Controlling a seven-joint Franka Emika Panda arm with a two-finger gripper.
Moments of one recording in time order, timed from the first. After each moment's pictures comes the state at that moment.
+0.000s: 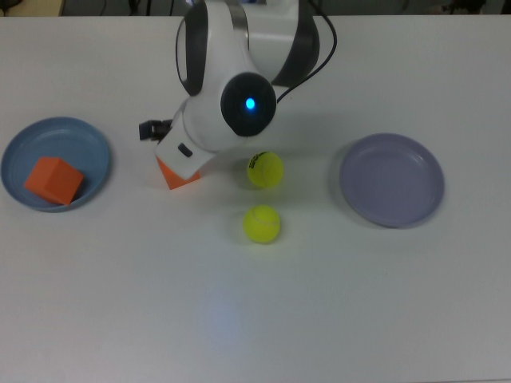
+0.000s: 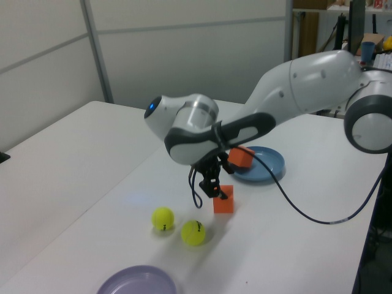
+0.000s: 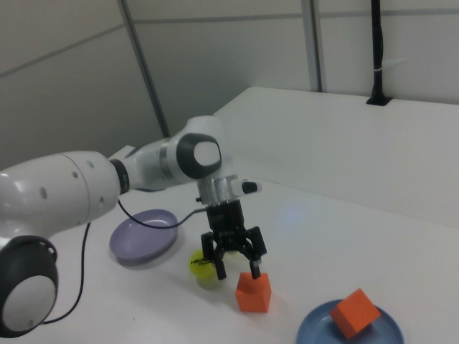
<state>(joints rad) 0.19 0.54 0.08 -1.43 -0.39 1.52 0.01</state>
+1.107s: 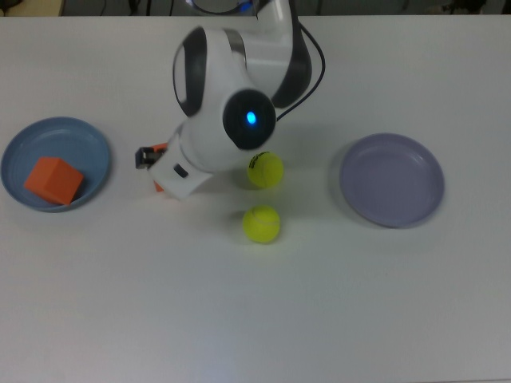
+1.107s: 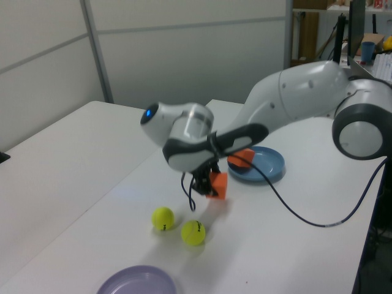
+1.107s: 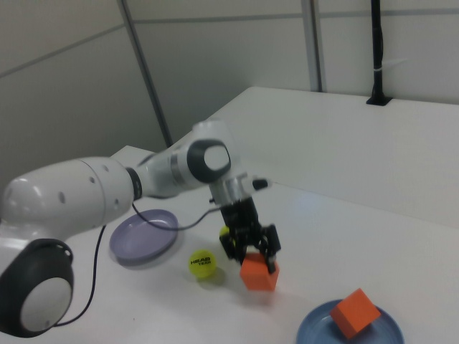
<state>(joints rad) 0.18 0.59 0.07 -1.36 -0.46 1.63 0.03</state>
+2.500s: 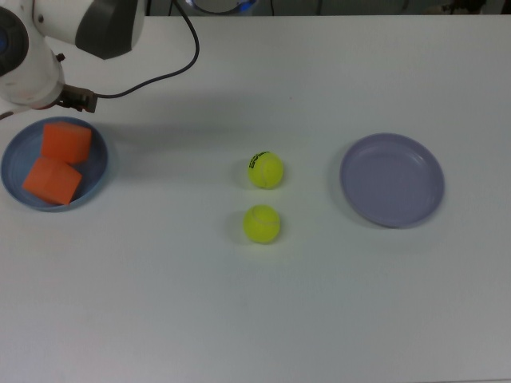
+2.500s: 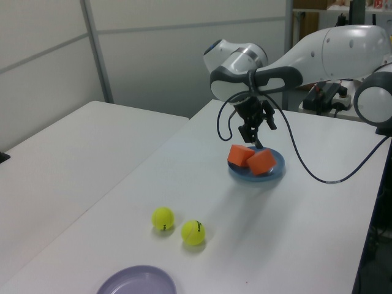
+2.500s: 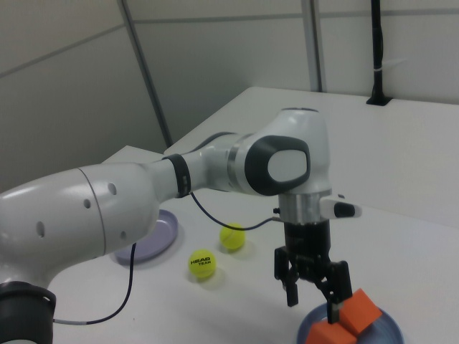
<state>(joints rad) -0.16 0.48 0.07 -1.36 -0.35 1.48 -0.06</state>
